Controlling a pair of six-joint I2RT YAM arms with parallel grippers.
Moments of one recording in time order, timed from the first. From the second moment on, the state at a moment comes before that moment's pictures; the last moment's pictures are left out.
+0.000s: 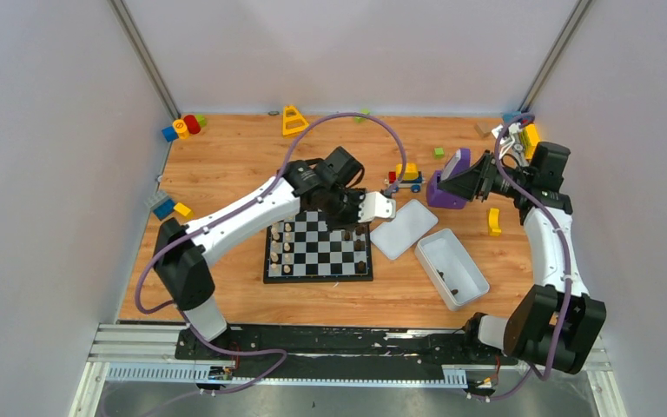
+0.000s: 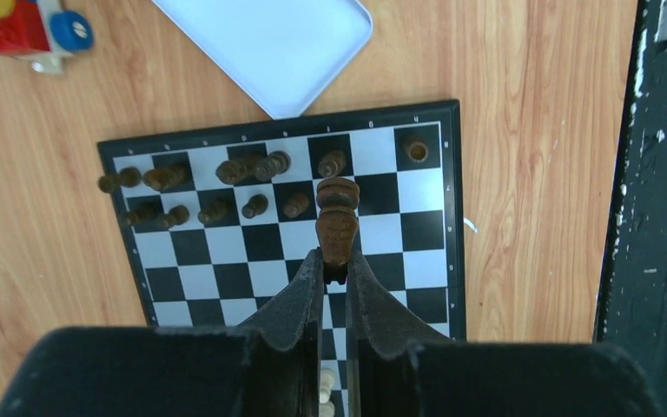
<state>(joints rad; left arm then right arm) -0.86 1.65 1.54 -0.89 0.38 0.75 -0.27 1.26 1.02 -0.29 -1.36 0.15</state>
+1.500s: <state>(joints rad) -1.03 2.28 2.06 -1.38 0.09 0.64 -0.41 1.24 0.99 -0.32 -1.48 0.11</state>
